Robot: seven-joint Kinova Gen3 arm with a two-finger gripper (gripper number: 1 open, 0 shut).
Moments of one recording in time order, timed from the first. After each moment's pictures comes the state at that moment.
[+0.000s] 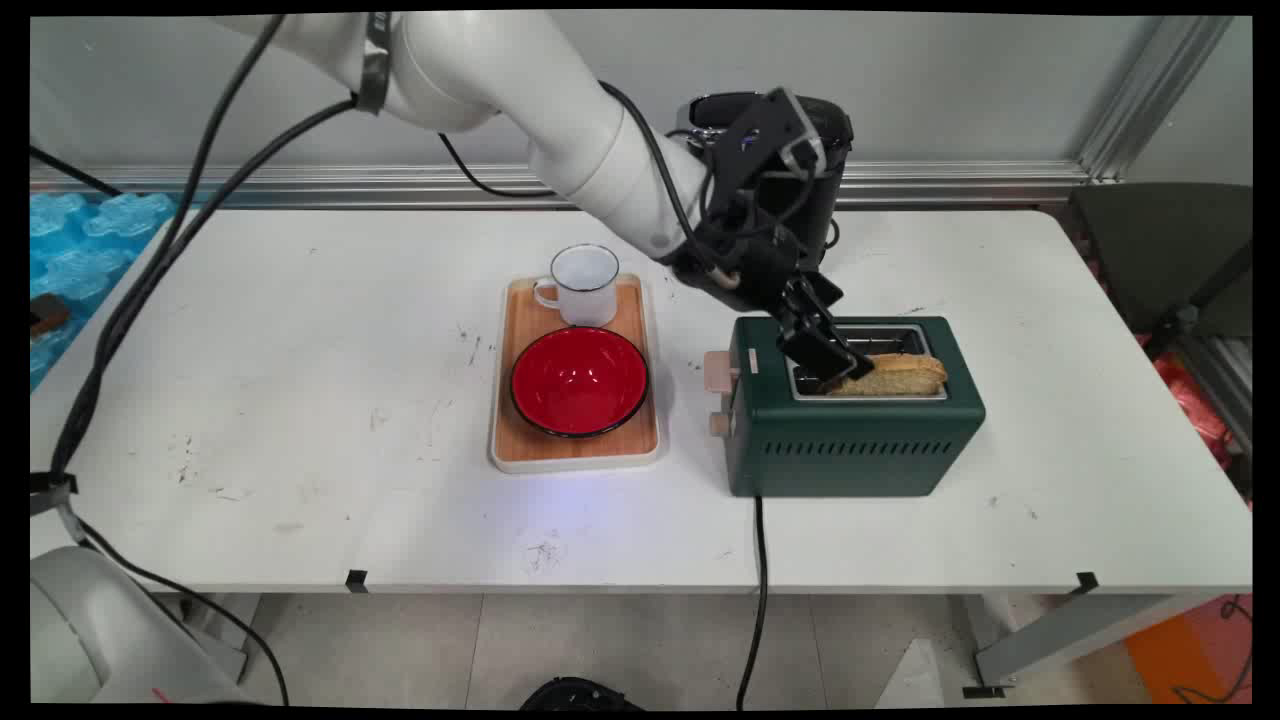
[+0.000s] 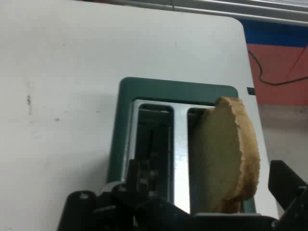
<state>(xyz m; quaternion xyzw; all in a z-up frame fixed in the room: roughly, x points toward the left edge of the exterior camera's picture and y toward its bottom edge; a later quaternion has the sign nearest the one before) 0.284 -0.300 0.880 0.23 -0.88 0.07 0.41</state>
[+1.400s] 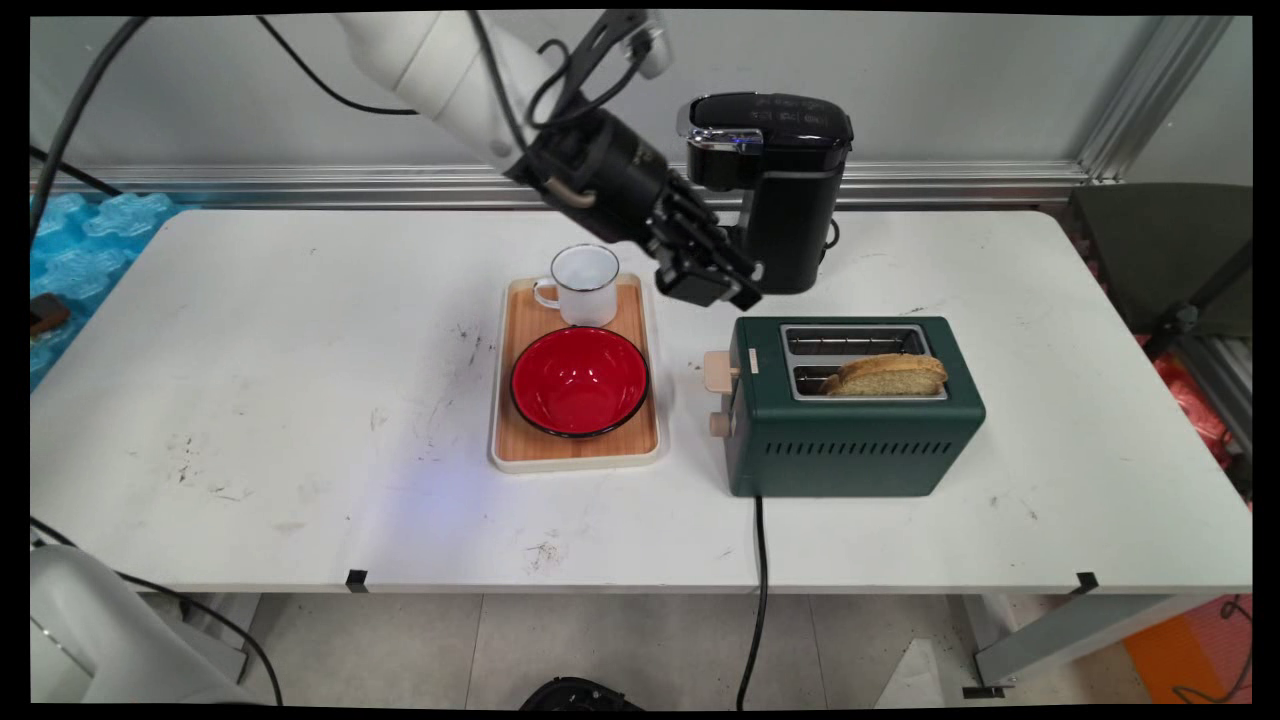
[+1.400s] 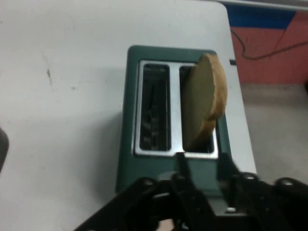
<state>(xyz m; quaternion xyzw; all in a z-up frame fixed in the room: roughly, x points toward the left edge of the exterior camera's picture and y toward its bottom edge) 0.382 -0.273 0.938 0.21 -0.89 0.06 0.40</state>
